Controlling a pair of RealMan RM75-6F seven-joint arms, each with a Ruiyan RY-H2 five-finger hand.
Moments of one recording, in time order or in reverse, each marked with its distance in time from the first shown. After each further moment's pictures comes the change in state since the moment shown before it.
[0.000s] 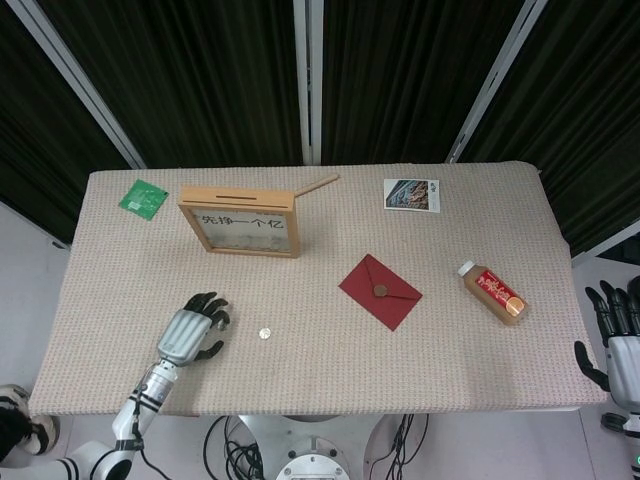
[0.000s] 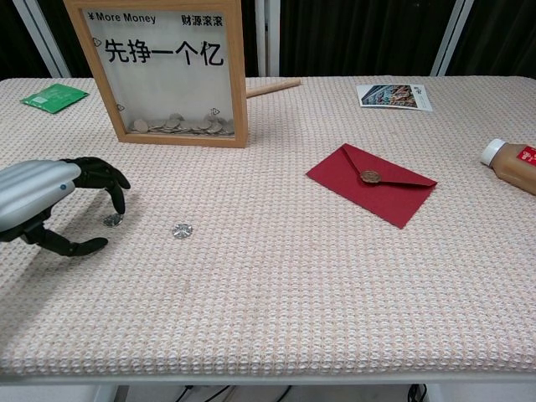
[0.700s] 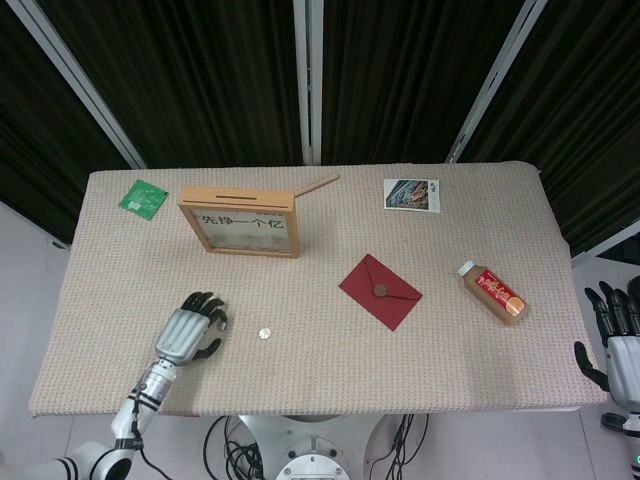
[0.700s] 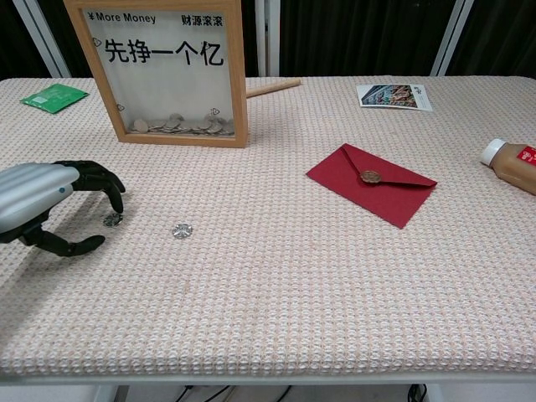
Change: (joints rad) left arm -0.004 0.007 0.001 -0.014 -0.042 -0.010 0.046; right arm 0.000 -0.003 0.001 0.010 0.003 -0.007 0.007
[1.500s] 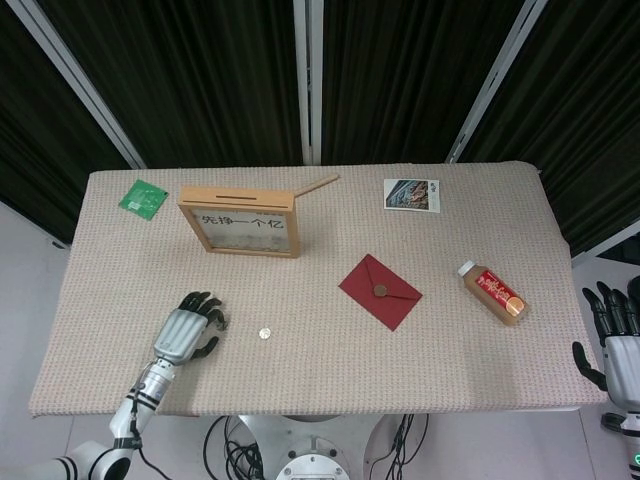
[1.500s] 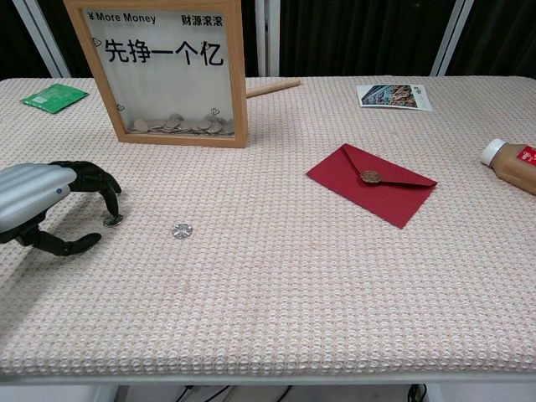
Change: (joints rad) left arm -0.003 -0.001 0.007 0.013 -0.014 -0.004 0.009; right arm 0.001 -0.004 0.000 0.000 0.001 -0.006 -0.007
